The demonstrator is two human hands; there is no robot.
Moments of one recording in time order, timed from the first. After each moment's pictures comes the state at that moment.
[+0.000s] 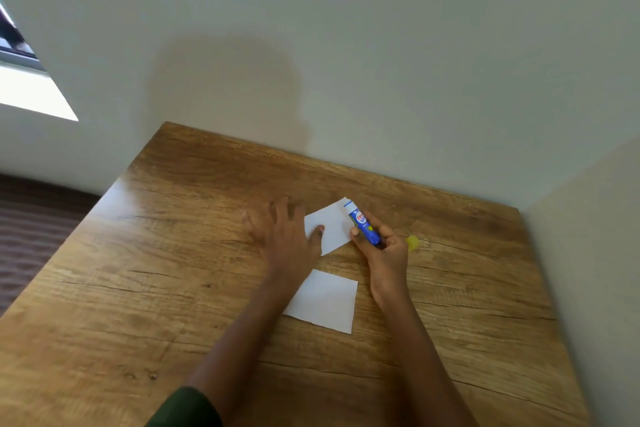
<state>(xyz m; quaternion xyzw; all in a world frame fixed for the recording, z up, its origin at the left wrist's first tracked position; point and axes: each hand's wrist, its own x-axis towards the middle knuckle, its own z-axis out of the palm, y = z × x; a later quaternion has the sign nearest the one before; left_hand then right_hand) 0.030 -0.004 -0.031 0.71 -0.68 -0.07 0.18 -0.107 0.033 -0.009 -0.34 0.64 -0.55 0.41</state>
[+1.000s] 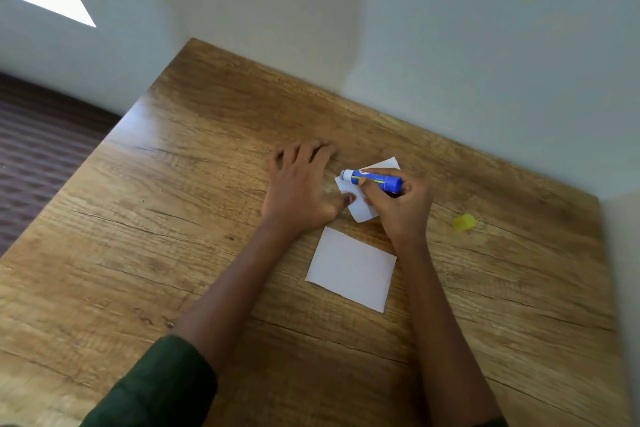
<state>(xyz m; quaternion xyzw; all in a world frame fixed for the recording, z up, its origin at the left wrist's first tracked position) 0.075 -0.021 -0.038 0.62 -0.74 -0.11 0.24 -0.079 -0.003 -0.011 -0.53 0.64 -0.46 0.30</state>
